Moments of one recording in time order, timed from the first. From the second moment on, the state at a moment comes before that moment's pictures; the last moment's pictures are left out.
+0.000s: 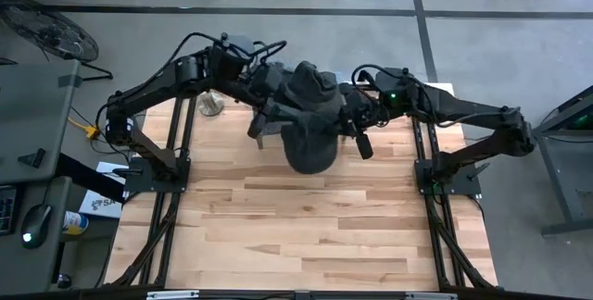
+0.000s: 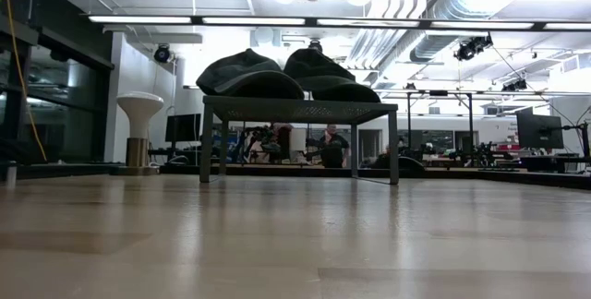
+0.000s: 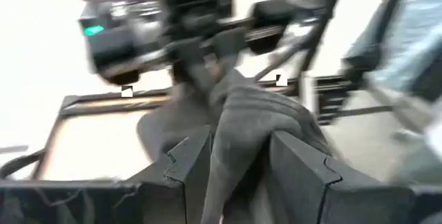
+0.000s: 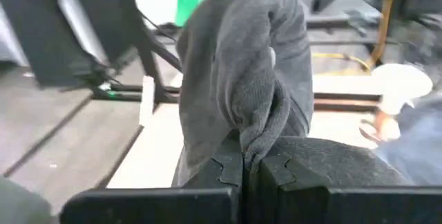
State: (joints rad) left arm 0.24 1.53 1.95 -0.77 0.45 0.10; right arm -0.18 1.28 1.36 -0.36 -0.42 0.00
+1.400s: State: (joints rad) left arm 0.24 1.37 1.95 -1.11 -0.10 0.04; right arm -0.61 1.71 1.92 -0.95 -0.45 -0.15
